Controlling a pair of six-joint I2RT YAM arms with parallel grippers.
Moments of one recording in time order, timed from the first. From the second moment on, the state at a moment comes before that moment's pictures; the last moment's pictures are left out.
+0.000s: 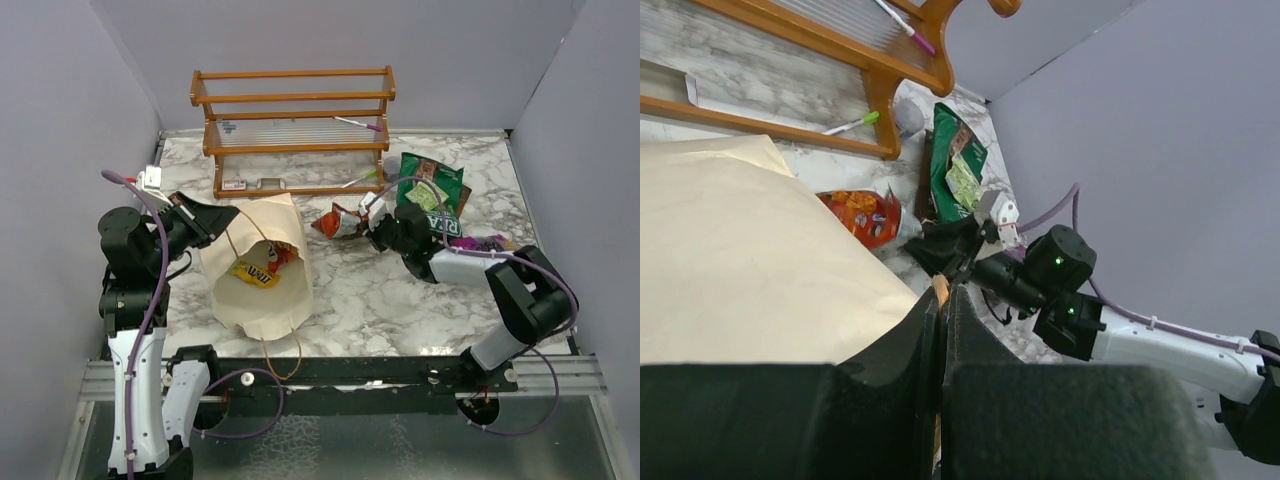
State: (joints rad) left arm 0.10 0.69 1.01 -0.47 0.65 -0.79; right arm 0.53 1.63 0.72 0.54 -0.17 -0.40
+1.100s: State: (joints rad) left arm 0.10 0.66 0.98 -0.47 0.65 -0.80; right arm 0.56 1.01 0.45 0.44 -0.71 0.43
